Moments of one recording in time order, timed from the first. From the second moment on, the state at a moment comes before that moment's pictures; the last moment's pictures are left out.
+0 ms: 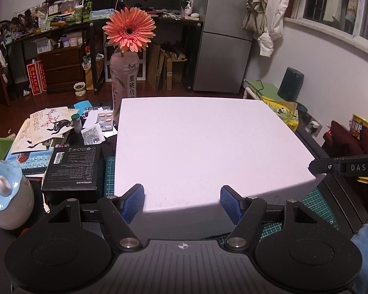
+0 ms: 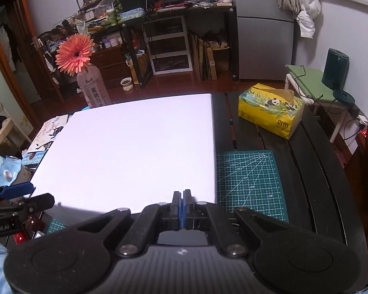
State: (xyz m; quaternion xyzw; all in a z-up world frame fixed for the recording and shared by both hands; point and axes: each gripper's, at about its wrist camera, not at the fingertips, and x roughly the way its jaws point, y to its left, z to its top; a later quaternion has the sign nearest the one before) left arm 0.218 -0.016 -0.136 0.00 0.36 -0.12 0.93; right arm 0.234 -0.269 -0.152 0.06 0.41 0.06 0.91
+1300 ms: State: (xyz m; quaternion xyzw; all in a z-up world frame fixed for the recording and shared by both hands) left arm 0.153 -0.024 -0.148 0.01 0.35 -0.07 0.93; right arm 0.149 -0.226 -0.177 0.06 0.33 0.11 0.93
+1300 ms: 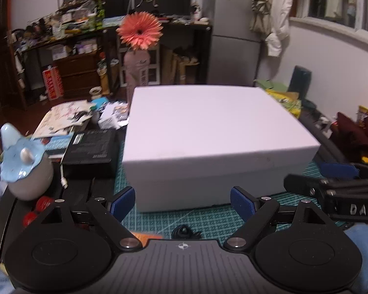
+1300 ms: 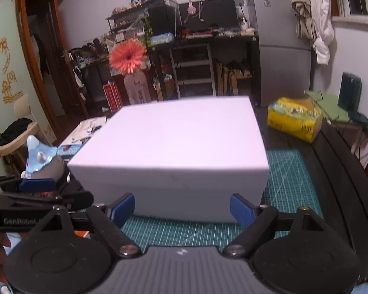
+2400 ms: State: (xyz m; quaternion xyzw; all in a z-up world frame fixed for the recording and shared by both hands) left arm 0.099 -0.025 -0.126 -0.01 0.36 0.01 0.93; right arm 0.082 -0.214 -0.157 0.06 0.34 0.01 0.94
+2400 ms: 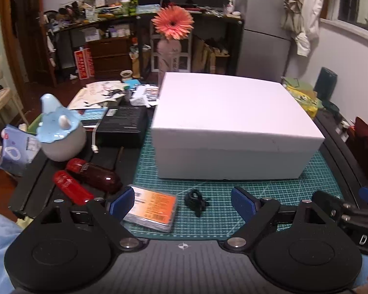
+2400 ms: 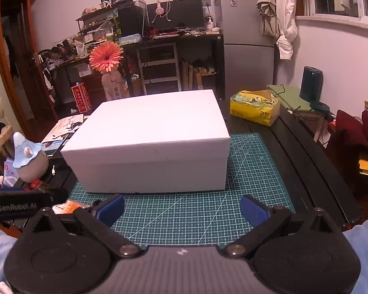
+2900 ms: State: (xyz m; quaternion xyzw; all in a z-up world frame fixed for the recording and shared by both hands) left arm 0.094 -0.010 -0.067 -0.01 0.32 0.01 0.95; right arm 0.078 -0.205 -0.111 0.06 0.30 0.01 0.95
